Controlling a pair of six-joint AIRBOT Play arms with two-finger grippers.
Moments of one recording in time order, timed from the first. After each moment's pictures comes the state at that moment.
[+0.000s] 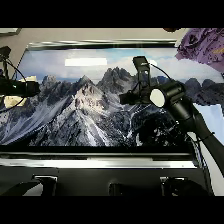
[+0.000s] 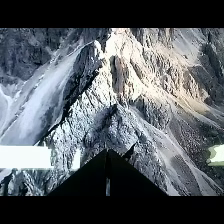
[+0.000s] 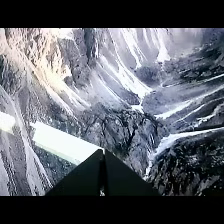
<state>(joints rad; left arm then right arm) 0.05 -1.17 1.40 1.36 -1.25 -1.53 0.50 -1.24 1.32 -1.51 0.97 1.79</state>
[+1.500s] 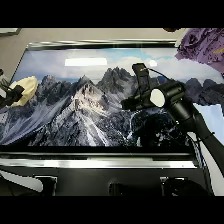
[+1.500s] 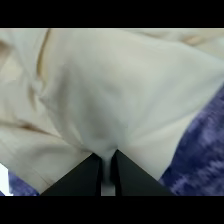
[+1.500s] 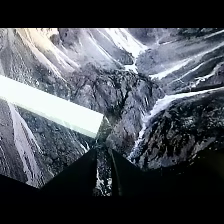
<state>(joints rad) 0.42 -1.78 1.51 1.53 -0.63 -1.96 0.50 -1.24 1.32 -1.51 1.14 1.79</state>
